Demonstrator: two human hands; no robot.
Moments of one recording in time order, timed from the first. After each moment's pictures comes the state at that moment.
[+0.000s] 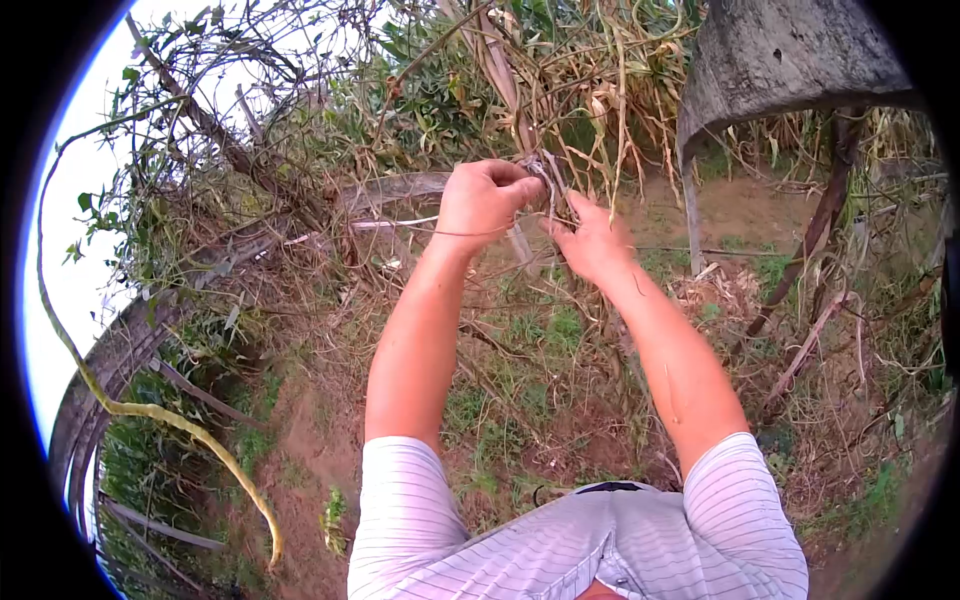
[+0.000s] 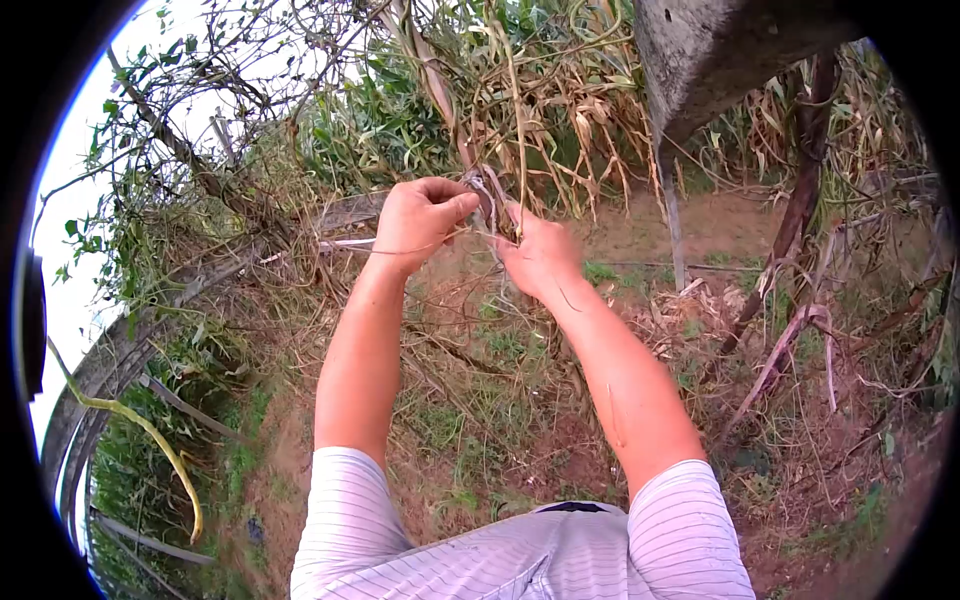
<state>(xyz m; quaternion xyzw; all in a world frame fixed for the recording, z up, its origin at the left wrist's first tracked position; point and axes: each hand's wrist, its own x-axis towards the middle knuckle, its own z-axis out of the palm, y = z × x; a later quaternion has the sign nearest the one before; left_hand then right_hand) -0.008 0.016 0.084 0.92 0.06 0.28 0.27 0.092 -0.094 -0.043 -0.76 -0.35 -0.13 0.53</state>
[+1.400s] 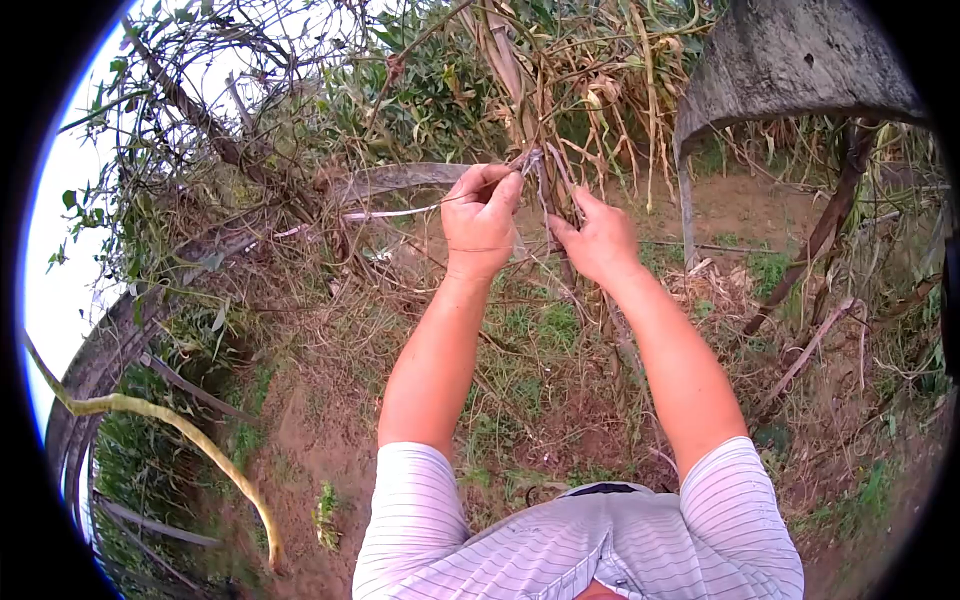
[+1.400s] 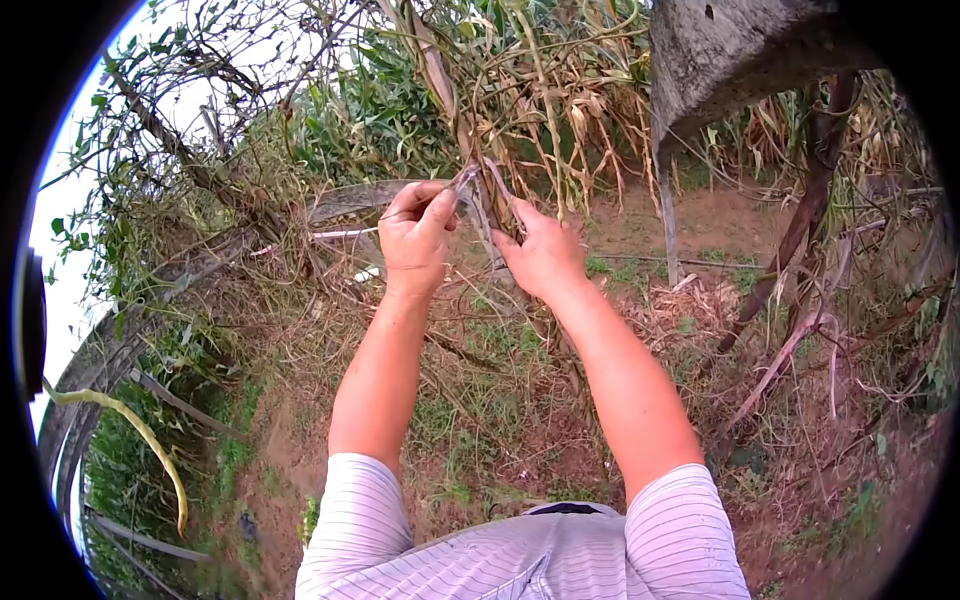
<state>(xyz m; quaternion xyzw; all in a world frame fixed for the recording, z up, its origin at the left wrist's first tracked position) 0.000 0.028 0.029 0.71 -0.08 0.45 0.53 0.083 -0.103 -0.038 -0.76 -0.33 -0.16 0.54</state>
